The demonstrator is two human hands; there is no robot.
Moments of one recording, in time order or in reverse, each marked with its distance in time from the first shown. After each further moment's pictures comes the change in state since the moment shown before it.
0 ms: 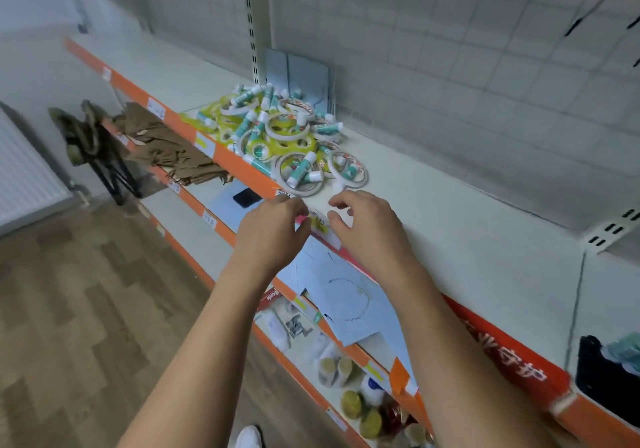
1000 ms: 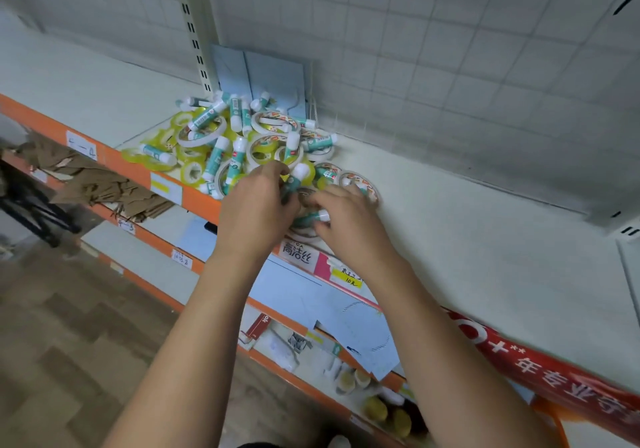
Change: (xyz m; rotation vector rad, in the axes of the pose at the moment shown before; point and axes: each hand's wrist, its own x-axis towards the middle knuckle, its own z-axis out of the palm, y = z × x) left_hand 0.136 -0.069 -0.001 -0.156 0.053 0.084; right_hand 0.113 -0.015 0.067 -0.189 0.020 -0.005
